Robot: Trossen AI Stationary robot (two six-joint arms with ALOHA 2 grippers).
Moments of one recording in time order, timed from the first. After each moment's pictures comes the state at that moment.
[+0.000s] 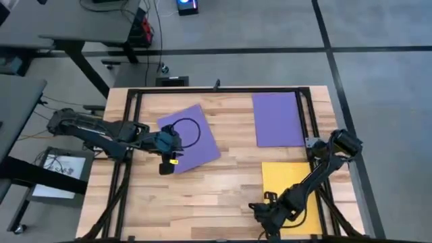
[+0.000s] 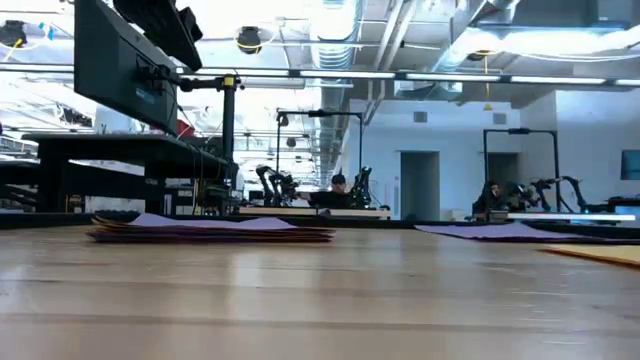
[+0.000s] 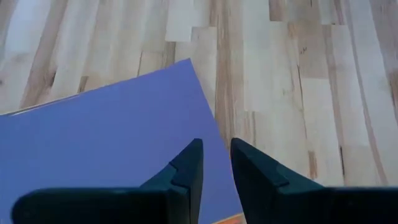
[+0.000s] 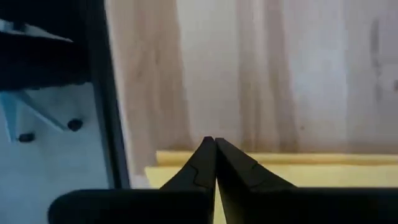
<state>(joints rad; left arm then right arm) -0.21 1.13 1.02 -0.75 -0.19 -0.18 0.80 1.82 1.10 -0.42 0.01 0.93</state>
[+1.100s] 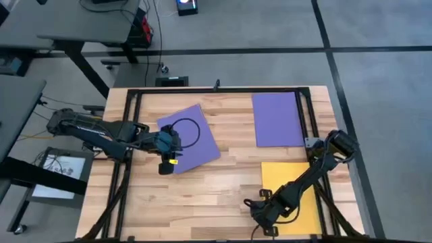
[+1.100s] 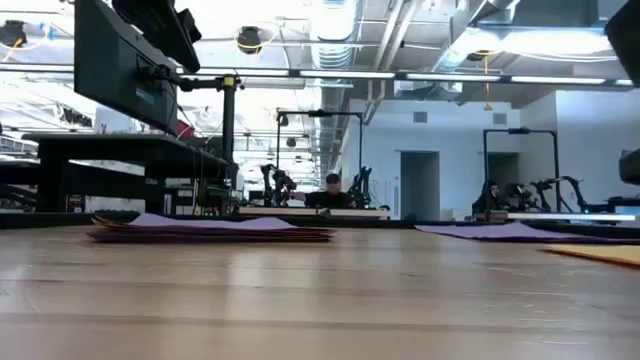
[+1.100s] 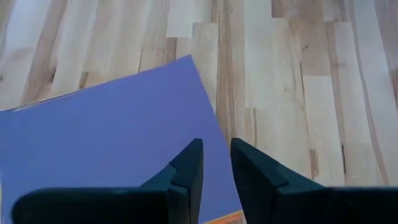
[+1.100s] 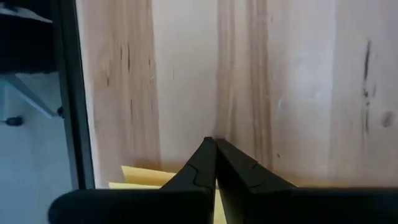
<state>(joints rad) -0.21 1.13 1.02 -0.77 -0.19 -0.19 0.76 1.89 1.07 -0.39 -0.06 0.85</state>
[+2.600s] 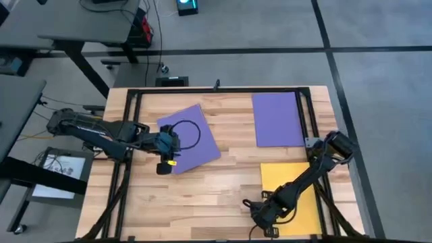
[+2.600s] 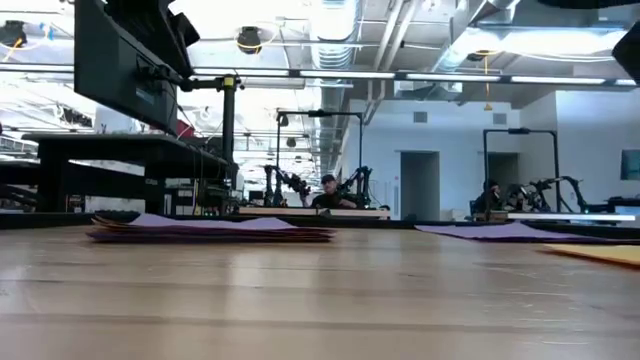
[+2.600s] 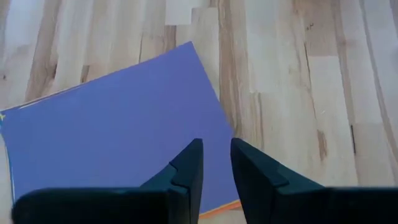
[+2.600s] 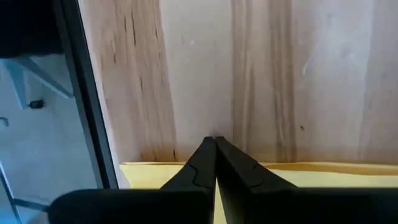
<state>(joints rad) -0.21 1.13 1.02 -0.80 -0.19 -0.13 0.73 1.90 1.14 -0.48 -0.20 0.83</state>
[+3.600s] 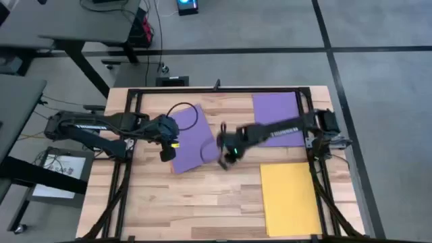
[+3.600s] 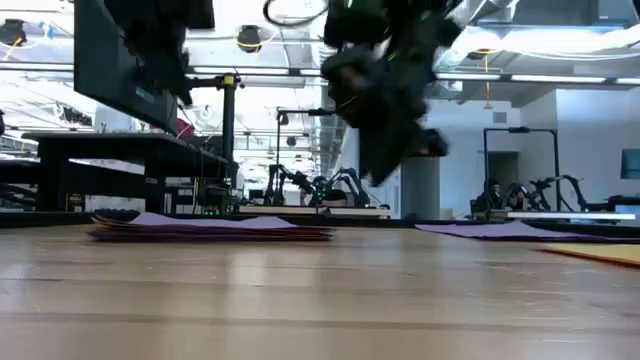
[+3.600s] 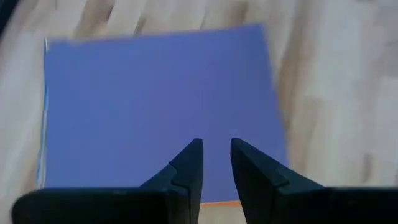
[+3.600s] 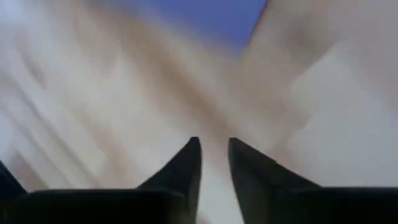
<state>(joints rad) 0.01 1.10 0.91 -0.79 -0.16 -0.26 -0.07 1.87 1.34 -0.60 -0.18 0.84</state>
